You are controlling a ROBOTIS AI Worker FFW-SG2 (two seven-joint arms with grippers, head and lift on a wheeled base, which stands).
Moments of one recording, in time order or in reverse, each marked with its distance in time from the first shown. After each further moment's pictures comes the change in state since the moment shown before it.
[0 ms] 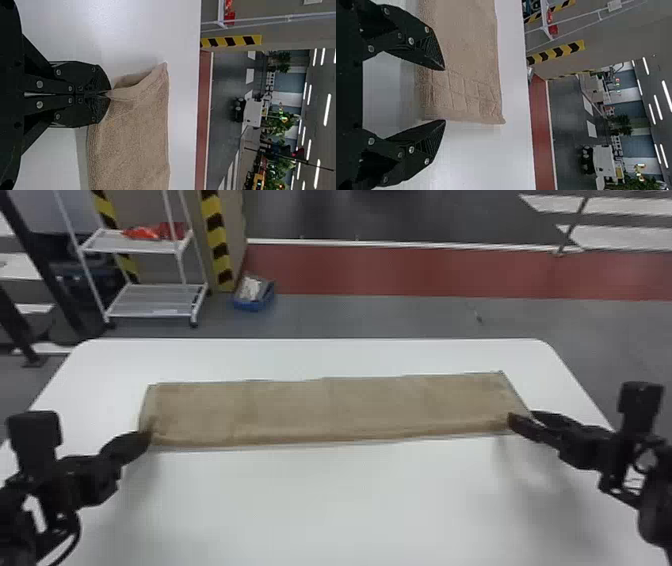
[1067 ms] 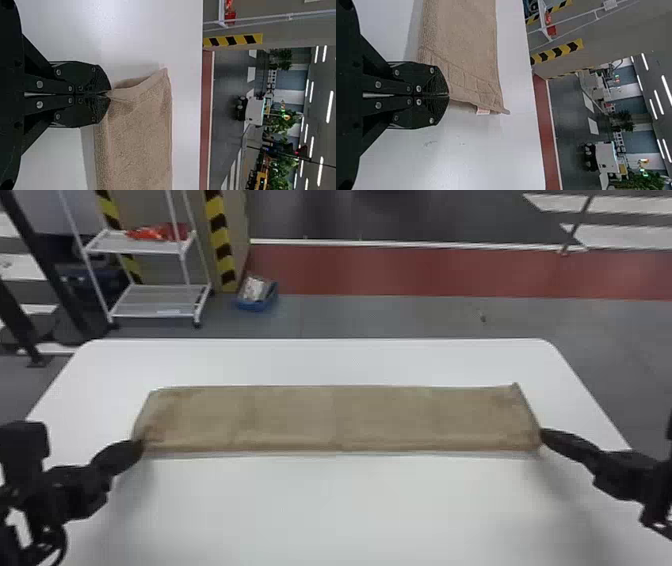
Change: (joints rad) left arm 0.059 0.008 0.032 -0.051 0.003 -0.001 -0.037; right arm 0.173 0.013 -0.091 -0.237 -0.059 0.106 0.050
